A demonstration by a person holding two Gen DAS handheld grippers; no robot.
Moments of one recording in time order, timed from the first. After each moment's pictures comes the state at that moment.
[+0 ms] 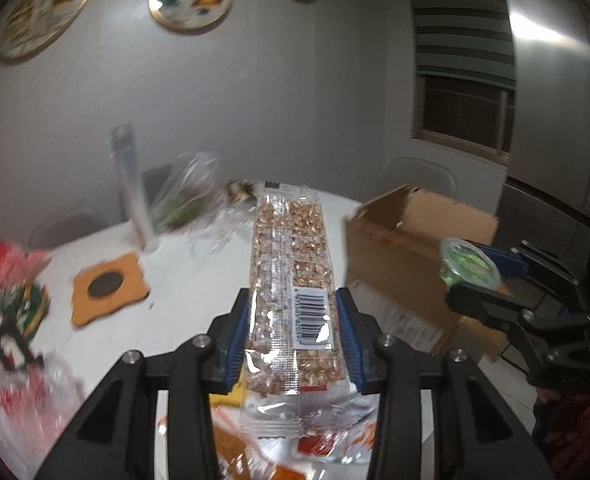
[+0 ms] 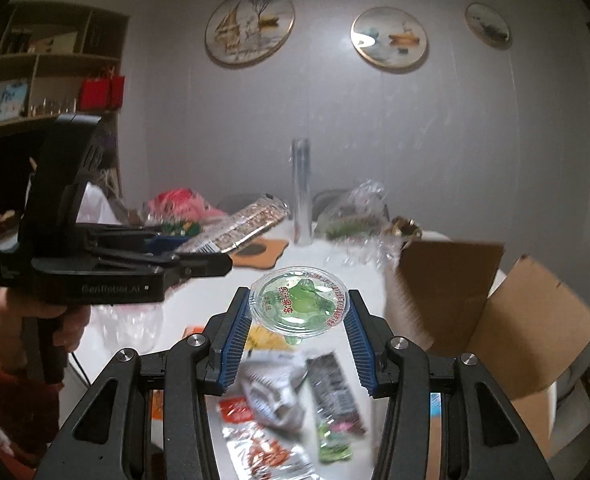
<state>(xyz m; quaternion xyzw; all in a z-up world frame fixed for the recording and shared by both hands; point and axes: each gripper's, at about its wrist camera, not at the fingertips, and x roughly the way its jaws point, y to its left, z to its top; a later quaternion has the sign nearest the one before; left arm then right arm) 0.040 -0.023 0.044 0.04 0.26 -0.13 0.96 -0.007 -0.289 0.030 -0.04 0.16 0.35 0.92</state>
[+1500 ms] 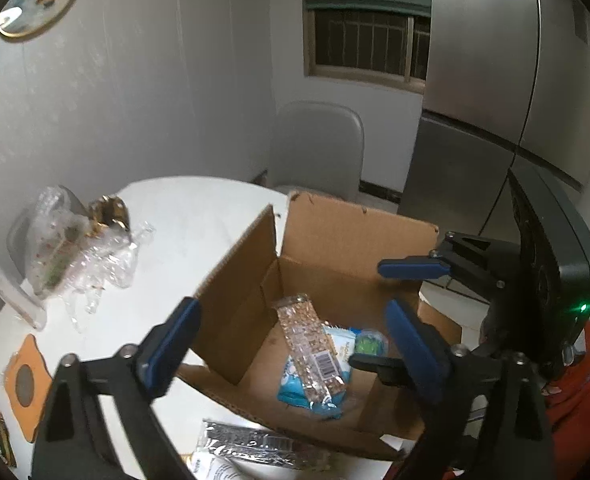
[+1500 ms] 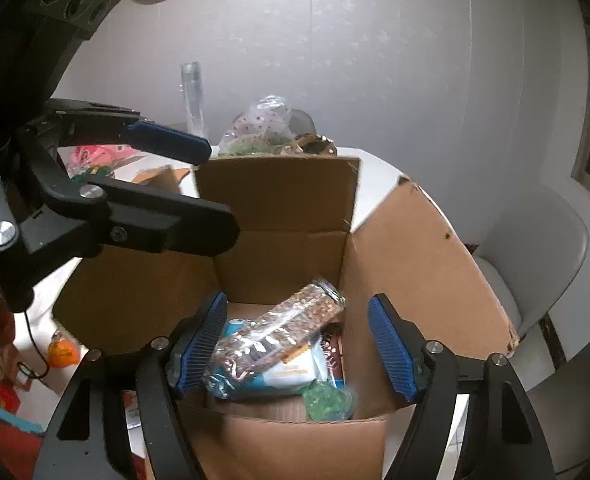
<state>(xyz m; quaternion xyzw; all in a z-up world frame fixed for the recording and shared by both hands) 0.159 -0.170 0.061 0.13 0.34 -0.29 0.88 0.109 -0.379 0.010 -0.08 0.31 0.26 0.91</state>
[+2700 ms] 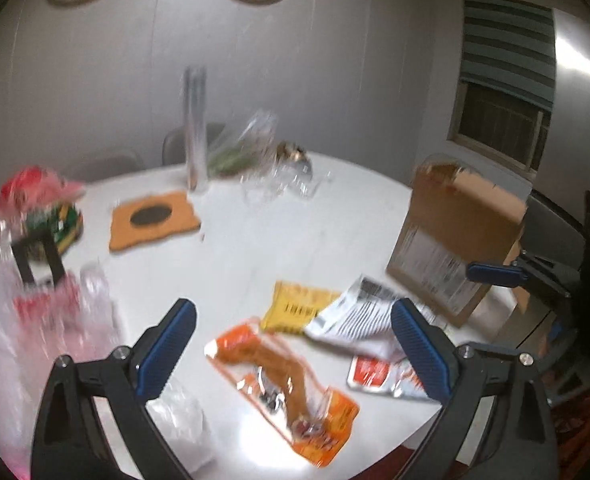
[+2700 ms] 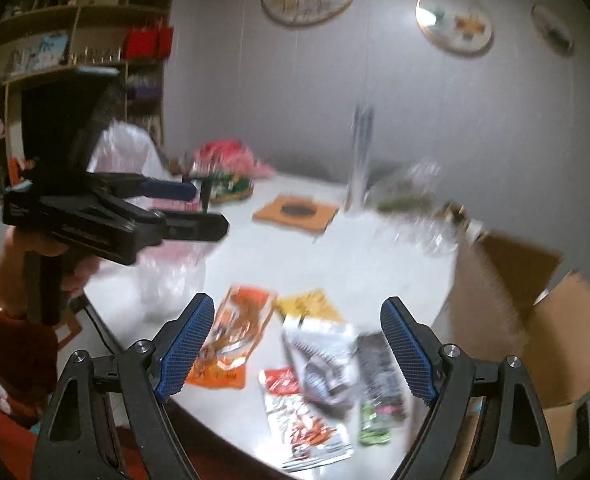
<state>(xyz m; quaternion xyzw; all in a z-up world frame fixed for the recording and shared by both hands) -0.009 0.067 -0.015 -0.03 0.30 -0.06 0.95 -0.019 -0.230 0.007 -0.13 0.22 0.43 0.87</state>
